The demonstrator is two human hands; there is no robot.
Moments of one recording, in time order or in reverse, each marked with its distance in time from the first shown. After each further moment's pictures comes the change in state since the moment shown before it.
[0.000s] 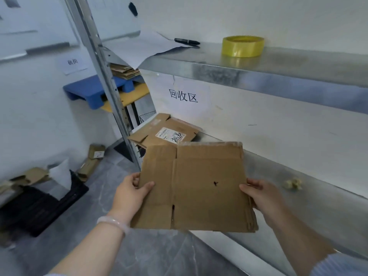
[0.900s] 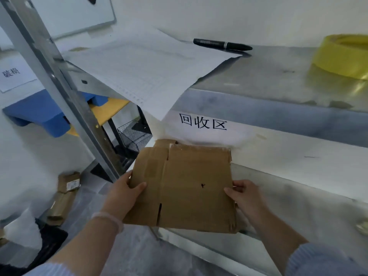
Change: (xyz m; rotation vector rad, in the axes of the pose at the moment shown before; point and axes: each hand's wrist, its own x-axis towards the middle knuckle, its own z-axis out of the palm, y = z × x) left_hand 0.311 0.025 -0.029 0.245 -0.246 0.021; right_hand 0.175 -0.081 0.196 -0.088 0.227 0.085
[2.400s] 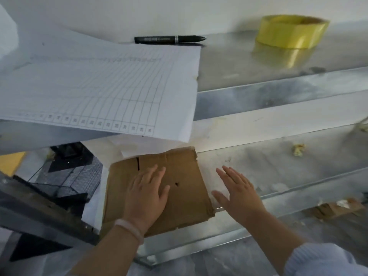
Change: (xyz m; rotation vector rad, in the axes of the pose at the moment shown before) left_hand 0.082 0.045 0.049 0.490 -0.083 1.177; right_hand -0.071 0.004 0.045 -0.806 0.330 -0.168
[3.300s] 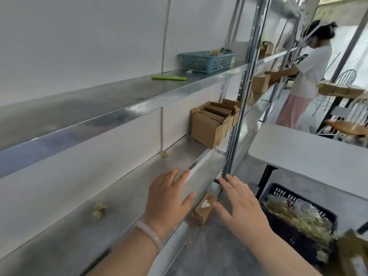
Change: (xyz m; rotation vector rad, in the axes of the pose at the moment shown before) left_hand 0.081 0.647 0.078 -0.407 0.082 0.870; right_hand -0.253 0.439 -0.237 -0.090 0.502 0.602
